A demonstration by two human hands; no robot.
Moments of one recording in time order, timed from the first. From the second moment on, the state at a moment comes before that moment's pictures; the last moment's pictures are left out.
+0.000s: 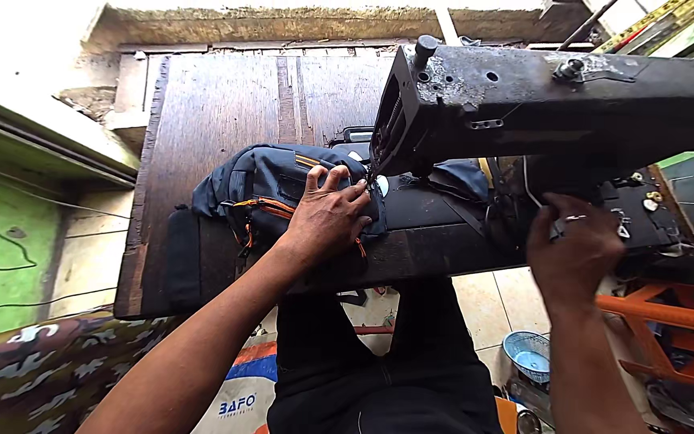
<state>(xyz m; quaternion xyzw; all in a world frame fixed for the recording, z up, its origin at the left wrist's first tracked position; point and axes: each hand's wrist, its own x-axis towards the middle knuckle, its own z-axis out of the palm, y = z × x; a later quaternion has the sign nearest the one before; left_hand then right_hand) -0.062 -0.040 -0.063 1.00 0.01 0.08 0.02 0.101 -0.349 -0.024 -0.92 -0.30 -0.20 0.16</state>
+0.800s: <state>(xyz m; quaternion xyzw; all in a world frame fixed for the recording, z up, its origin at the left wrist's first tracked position) -0.064 -0.042 -0.061 1.00 0.01 0.08 0.02 0.039 -0.250 -0.101 -0.76 -0.60 -0.10 0.22</state>
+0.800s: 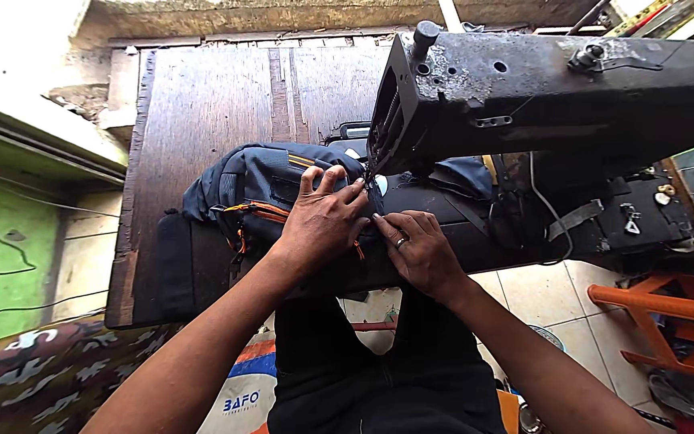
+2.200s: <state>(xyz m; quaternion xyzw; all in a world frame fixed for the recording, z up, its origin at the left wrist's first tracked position) -0.065 -0.040 -0.065 0.99 0.01 0.11 0.02 0.044 -0.254 -0.095 -0.77 -0.60 -0.07 0.21</state>
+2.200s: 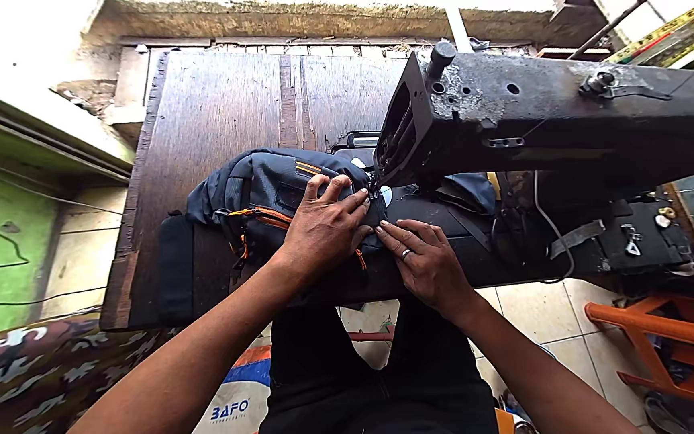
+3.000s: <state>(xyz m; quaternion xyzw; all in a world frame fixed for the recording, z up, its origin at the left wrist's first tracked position) -0.046 -0.017 -0.066 0.99 0.00 0.11 0.01 0.050 -0.235 -0.096 -0.79 -0.58 -0.08 0.19</state>
